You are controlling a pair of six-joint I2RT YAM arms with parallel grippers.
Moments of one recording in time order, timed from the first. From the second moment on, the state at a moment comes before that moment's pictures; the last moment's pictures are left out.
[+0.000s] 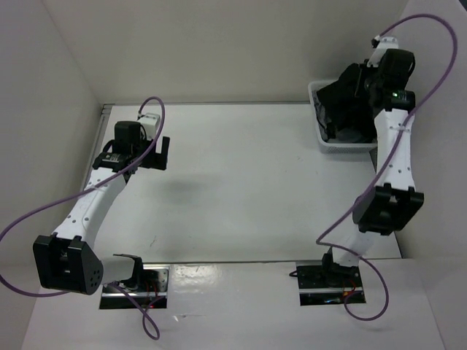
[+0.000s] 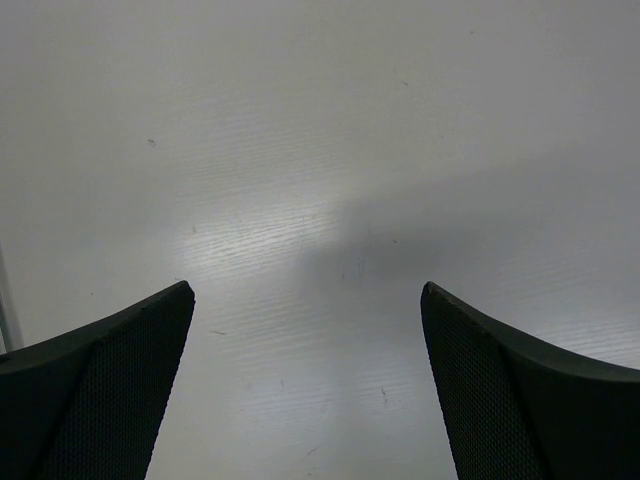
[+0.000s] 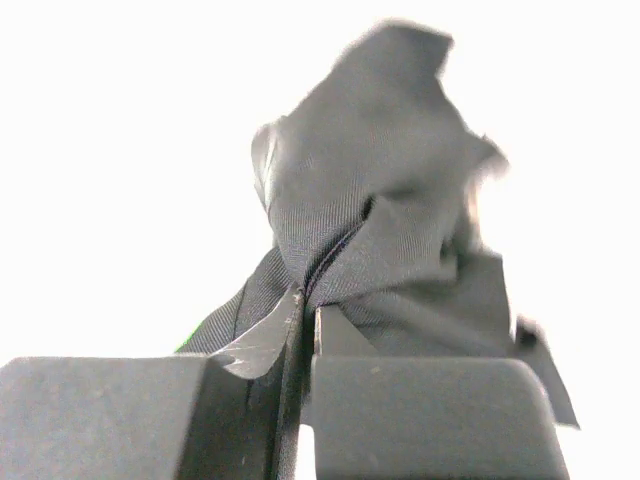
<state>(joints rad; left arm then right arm) -0.10 1.26 1.09 -0.53 0.00 0.08 -0.22 1.78 1.94 -0.61 -0.07 -0.12</state>
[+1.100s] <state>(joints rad) -0.10 1.26 1.09 -0.54 0.09 0.11 0.50 1.32 1.45 -0.87 -0.12 -0.36</state>
